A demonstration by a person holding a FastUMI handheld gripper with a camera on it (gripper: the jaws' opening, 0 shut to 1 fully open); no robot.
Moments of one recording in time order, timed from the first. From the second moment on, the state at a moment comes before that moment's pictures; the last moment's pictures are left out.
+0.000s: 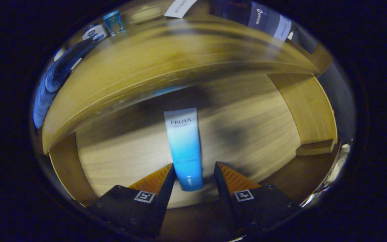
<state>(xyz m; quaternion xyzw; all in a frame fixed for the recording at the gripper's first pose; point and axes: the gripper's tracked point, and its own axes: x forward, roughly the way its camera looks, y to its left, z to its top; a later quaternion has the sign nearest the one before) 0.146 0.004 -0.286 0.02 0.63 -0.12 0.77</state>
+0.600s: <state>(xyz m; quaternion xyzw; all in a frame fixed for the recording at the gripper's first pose) 0.151 -0.007 -0.240 -0.06 0.60 -0.14 0.79</state>
